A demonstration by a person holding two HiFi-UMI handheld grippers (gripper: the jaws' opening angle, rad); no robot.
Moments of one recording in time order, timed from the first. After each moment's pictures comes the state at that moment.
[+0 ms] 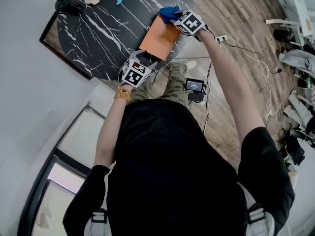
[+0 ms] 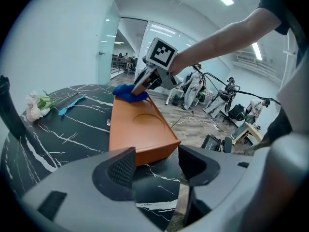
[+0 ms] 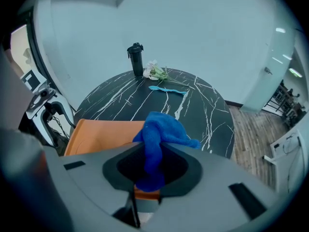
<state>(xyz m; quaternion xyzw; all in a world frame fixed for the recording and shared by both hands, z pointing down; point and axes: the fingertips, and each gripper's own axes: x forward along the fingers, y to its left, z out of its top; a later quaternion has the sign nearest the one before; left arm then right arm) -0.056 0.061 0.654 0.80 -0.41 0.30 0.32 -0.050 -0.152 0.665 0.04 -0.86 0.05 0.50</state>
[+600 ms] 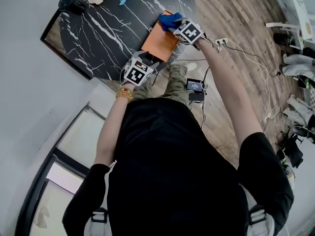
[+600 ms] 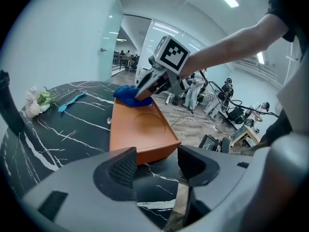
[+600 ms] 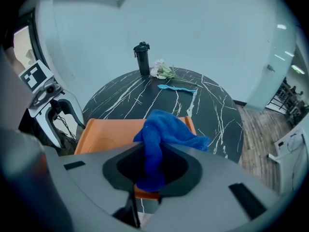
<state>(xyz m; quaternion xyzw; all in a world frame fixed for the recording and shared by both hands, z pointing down) -0.056 0.057 0.656 0.80 -0.40 0.30 0.33 -0.051 -0.112 0.667 0.03 -0.86 0.07 0.50</state>
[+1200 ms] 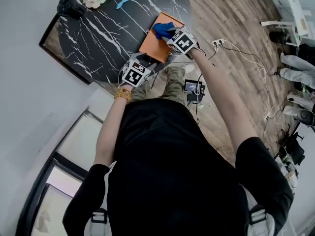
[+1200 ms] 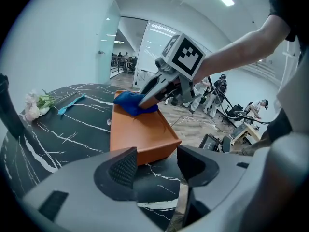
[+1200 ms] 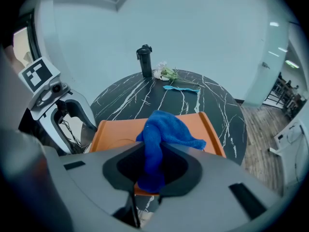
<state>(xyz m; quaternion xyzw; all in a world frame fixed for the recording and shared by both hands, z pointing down) -0.058 0.057 0.653 0.80 -0.40 0.30 0.31 -0.051 -0.071 0.665 0.05 -0.87 0.08 0.48</state>
